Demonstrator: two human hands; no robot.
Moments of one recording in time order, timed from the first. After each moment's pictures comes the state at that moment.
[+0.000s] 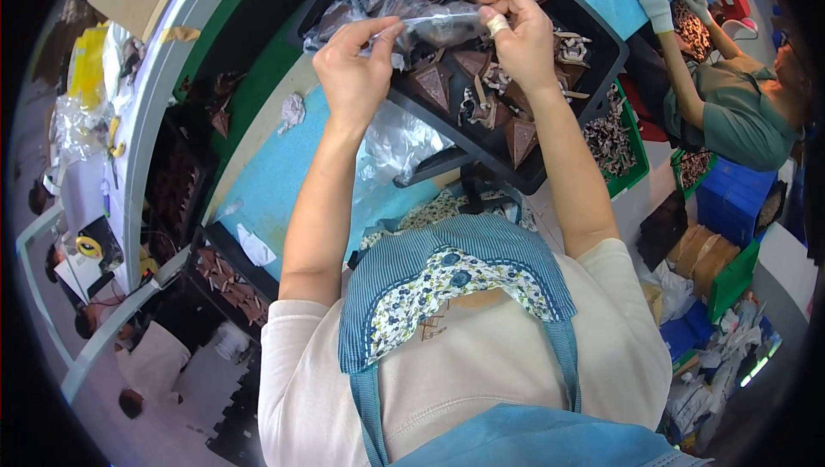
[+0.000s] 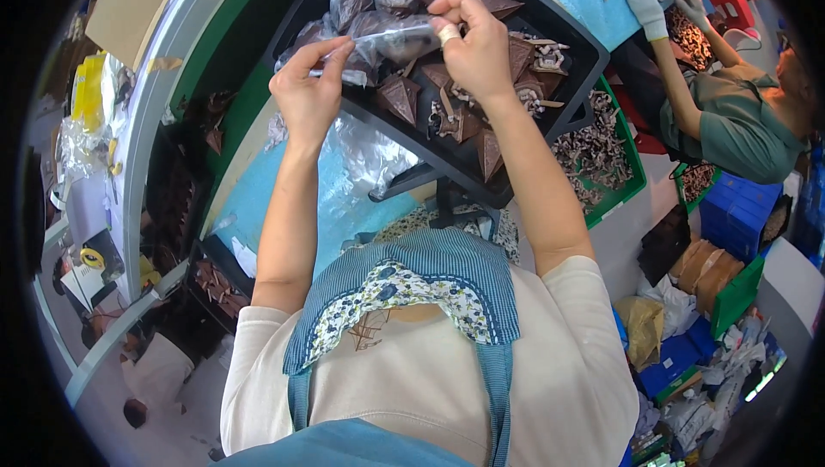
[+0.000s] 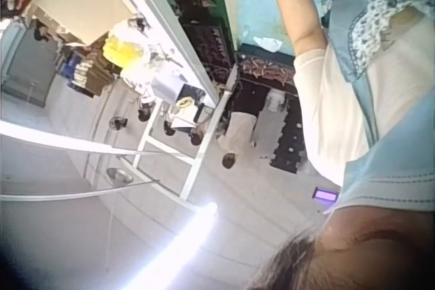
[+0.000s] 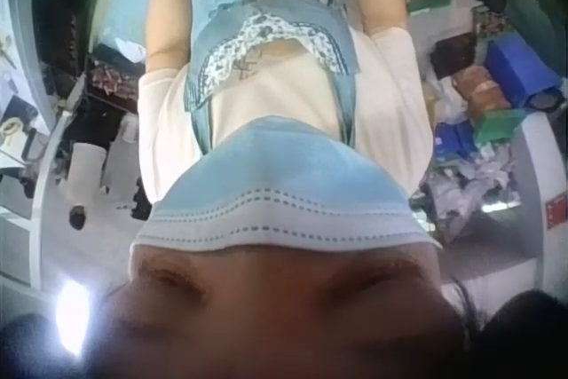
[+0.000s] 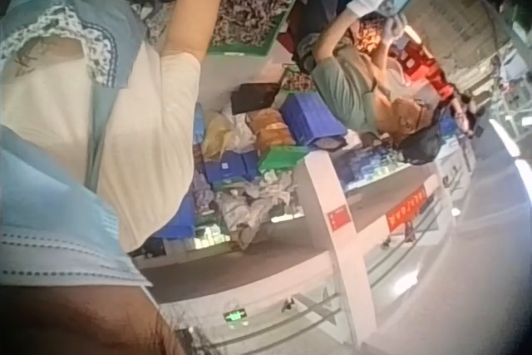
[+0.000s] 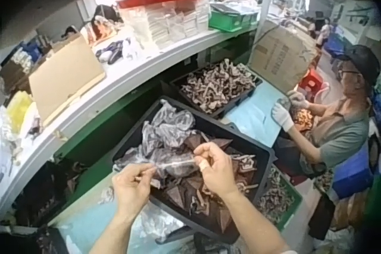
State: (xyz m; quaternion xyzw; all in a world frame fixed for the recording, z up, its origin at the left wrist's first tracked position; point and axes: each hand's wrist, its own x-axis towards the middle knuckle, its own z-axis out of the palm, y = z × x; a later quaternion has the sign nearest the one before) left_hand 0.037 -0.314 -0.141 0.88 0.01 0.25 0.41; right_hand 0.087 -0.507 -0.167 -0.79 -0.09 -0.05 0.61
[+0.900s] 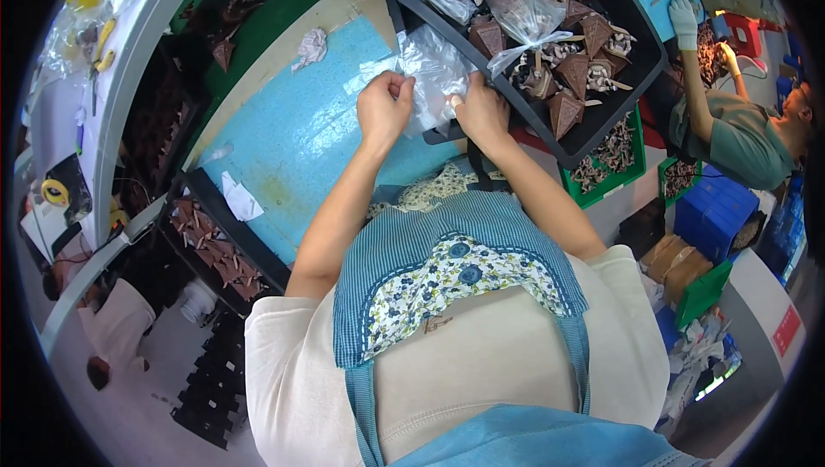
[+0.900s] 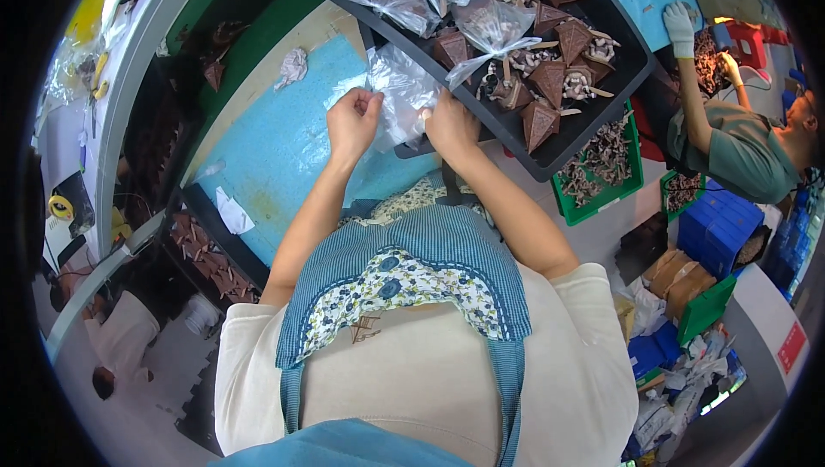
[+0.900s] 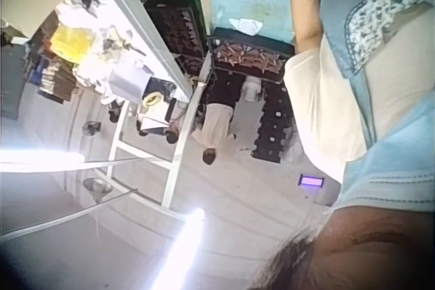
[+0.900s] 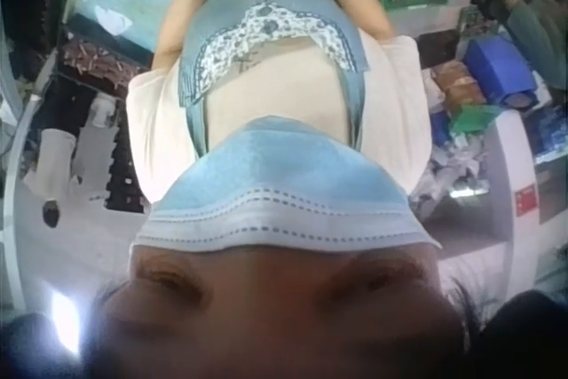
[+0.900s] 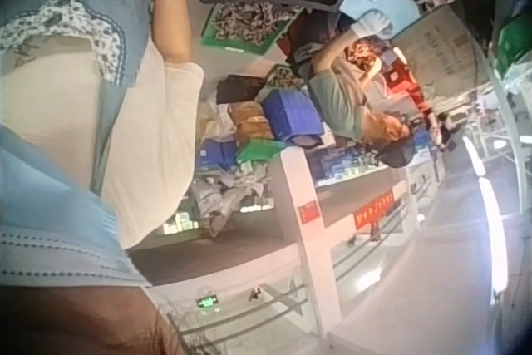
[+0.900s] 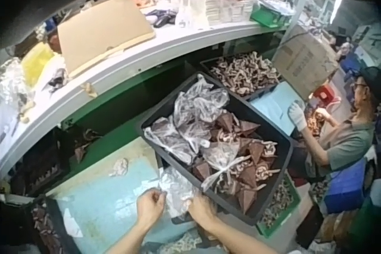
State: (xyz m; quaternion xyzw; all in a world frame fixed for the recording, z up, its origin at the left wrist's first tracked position) left_hand -0.092 -0.273 -0.263 0.87 0.25 0.01 0.43; right_hand -0.058 -0.434 -0.267 -0.96 -0.05 0.18 0.21
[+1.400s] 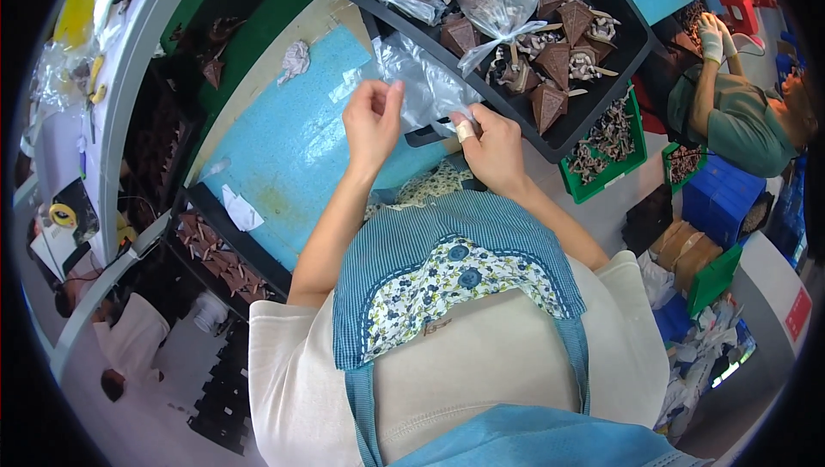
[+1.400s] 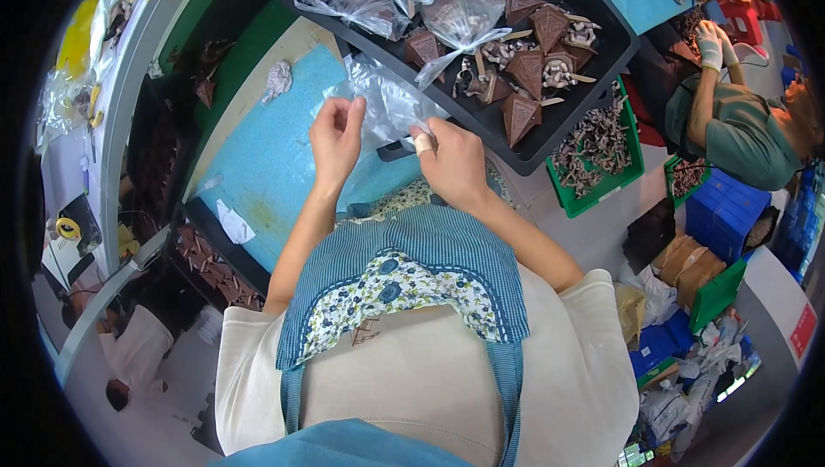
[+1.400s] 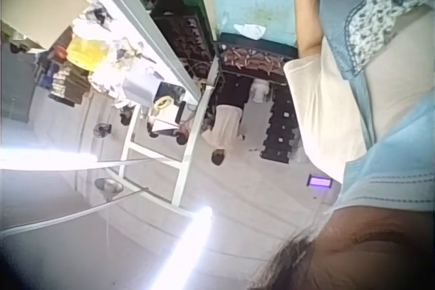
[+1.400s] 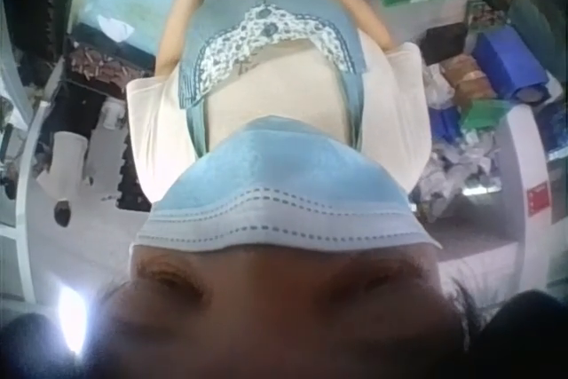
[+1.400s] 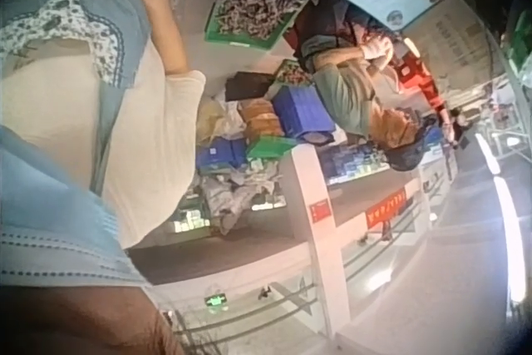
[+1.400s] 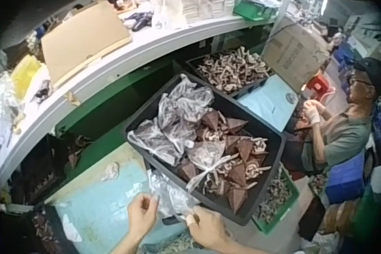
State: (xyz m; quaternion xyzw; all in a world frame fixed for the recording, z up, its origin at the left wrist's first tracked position) left_hand -0.096 -0.287 -0.220 0.84 0.24 0.02 0.48; right_hand -0.080 -0.467 -0.171 -0.88 -0.05 0.17 0.44
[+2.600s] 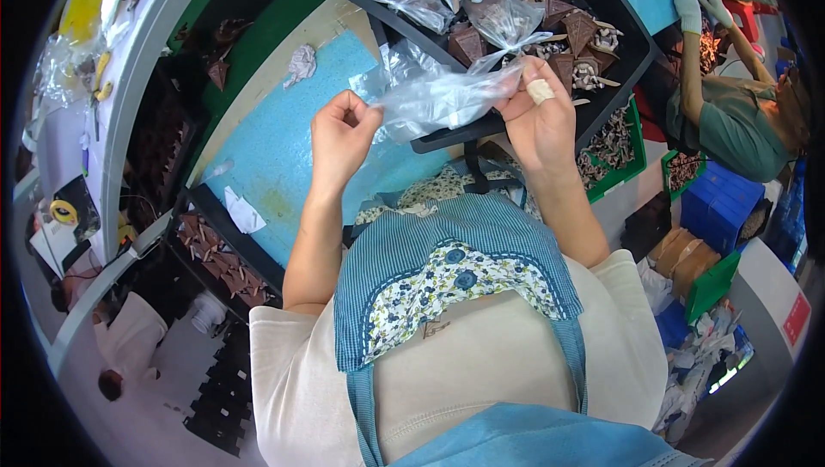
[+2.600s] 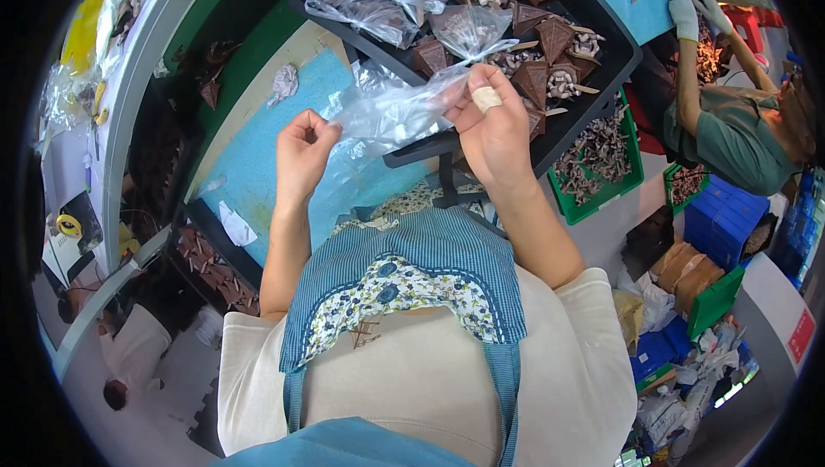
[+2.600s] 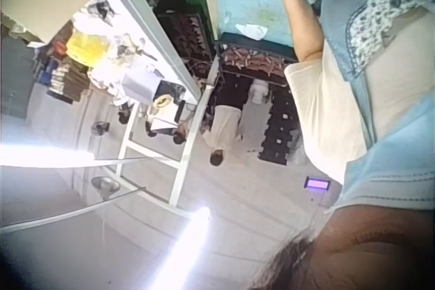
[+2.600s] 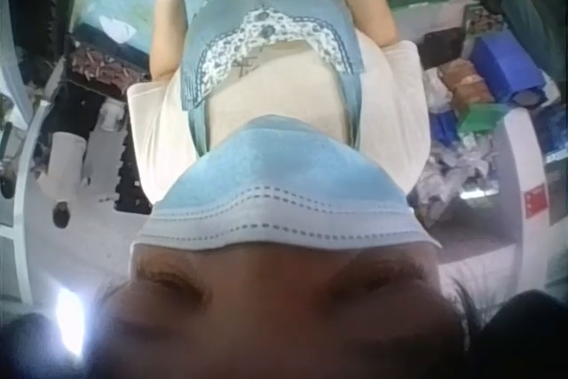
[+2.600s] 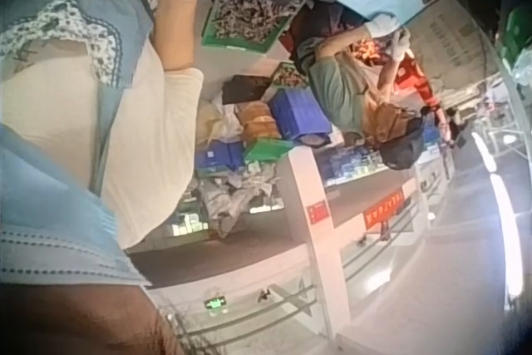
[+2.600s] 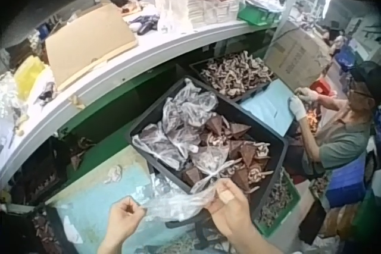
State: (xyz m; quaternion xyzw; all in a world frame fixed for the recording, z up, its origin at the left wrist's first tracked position) left_hand -0.099 -0.244 -0.167 0.76 0.25 -0.12 0.58; right_hand -0.034 -0.474 -0.144 -0.38 0.11 0.19 0.90
